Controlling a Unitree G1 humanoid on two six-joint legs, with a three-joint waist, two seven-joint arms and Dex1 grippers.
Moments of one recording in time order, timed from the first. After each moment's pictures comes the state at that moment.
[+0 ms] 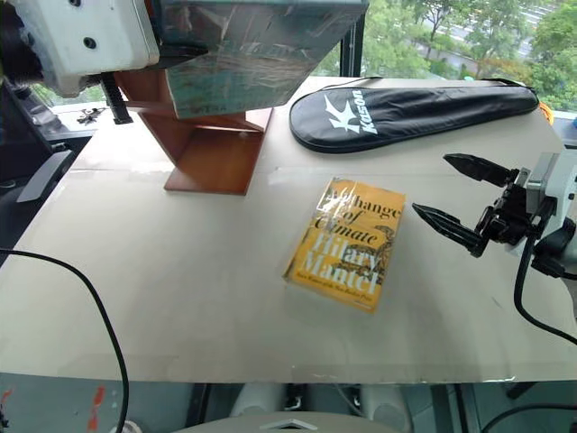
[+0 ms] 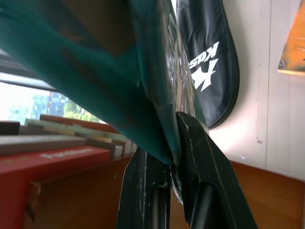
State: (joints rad) left arm -1.14 1.27 -0.21 -0.28 -0.19 0.37 -1.03; right arm -0.12 -0.78 -0.40 -0.41 0.79 0.36 0.94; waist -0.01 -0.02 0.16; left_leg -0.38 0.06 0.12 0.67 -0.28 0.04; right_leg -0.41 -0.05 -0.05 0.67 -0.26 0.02
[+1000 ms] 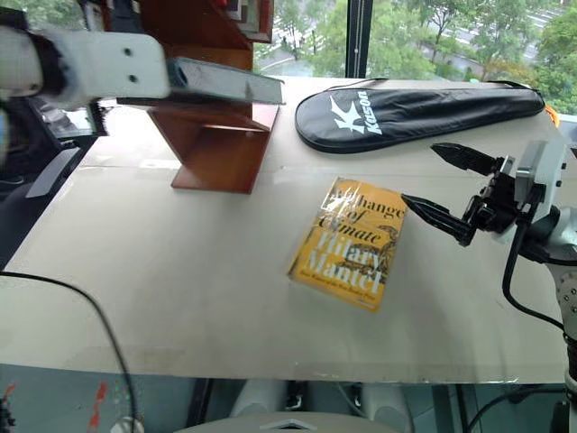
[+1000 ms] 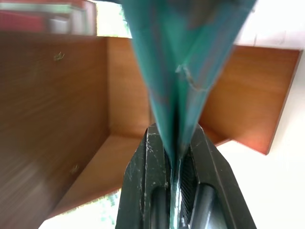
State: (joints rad) left arm -1.18 1.16 -0.38 -0.08 0.32 0.42 -1.23; right arm -0.23 -0.76 -0.33 -0.37 0.79 0.35 0.96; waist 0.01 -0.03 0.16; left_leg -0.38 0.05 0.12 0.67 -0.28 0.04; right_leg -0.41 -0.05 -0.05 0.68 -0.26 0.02
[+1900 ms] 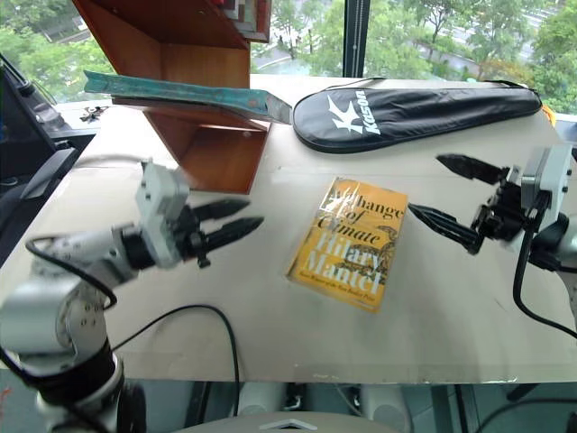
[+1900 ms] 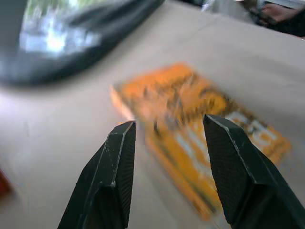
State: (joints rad) left arm -0.10 0.49 0.42 -0.74 -0.28 1.04 -1.04; right arm -0.04 -0.84 -0.44 -0.40 0.80 0.41 0.98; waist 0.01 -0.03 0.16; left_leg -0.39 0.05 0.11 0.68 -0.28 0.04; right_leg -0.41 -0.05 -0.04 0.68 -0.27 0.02
